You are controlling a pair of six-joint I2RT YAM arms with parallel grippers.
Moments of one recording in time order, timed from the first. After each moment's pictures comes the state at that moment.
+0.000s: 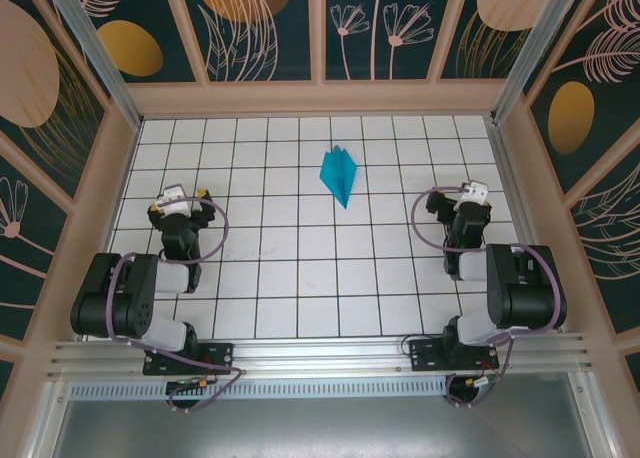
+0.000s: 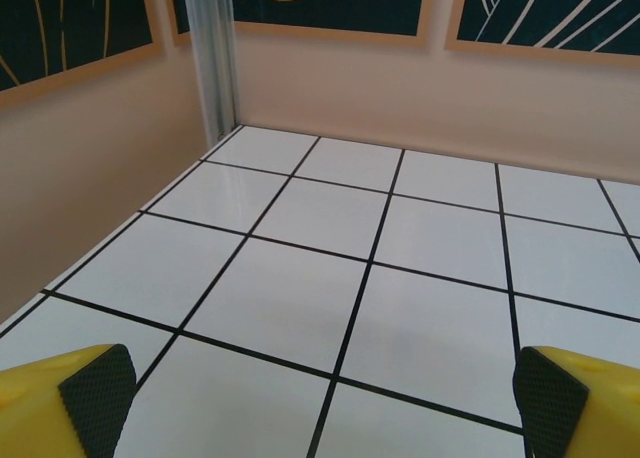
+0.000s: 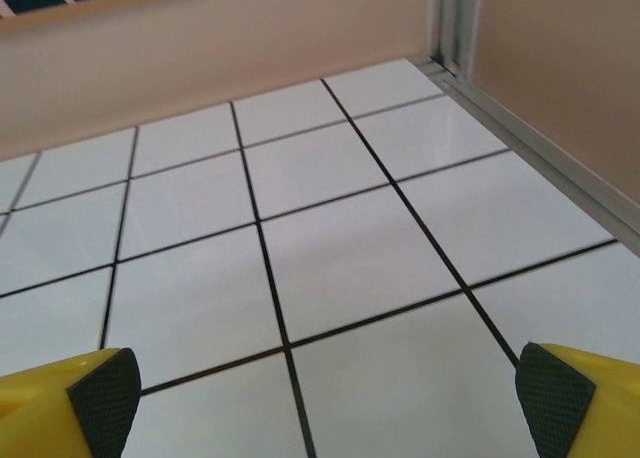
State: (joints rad) left arm -0.04 1.49 0.25 1.09 -0.30 -0.11; right arm -0.03 1.49 0.30 0.93 0.13 0.17
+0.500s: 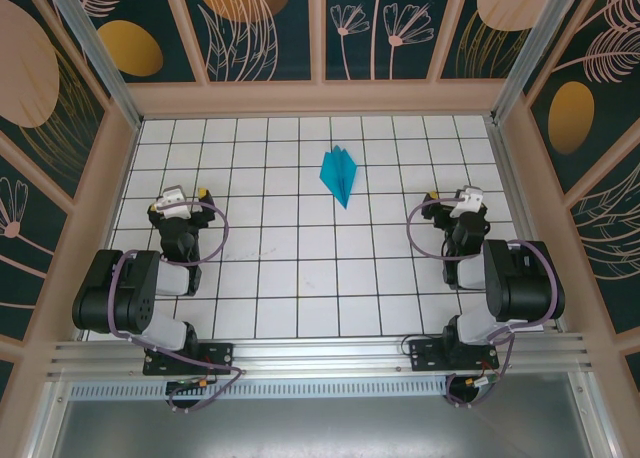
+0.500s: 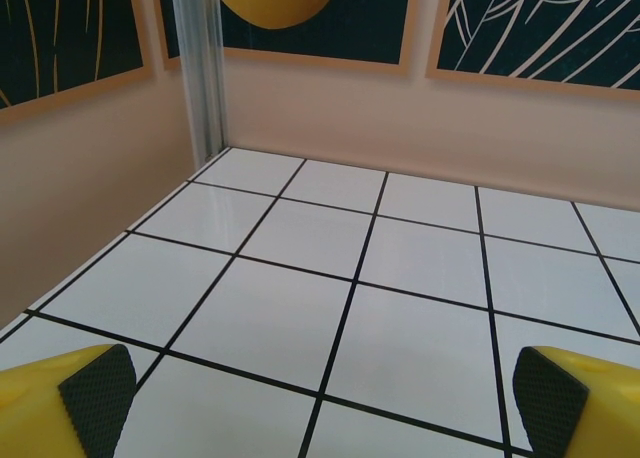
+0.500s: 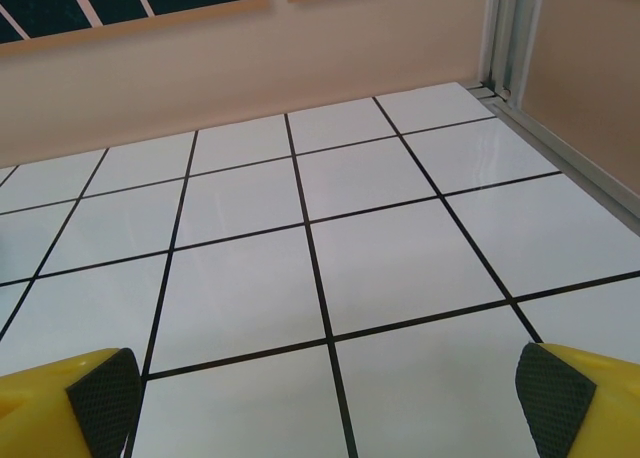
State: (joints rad) left arm -0.03 1.52 0.22 1.20 -0.28 -0.11; right arm -0.03 1.53 0.23 1.11 0.05 0.13
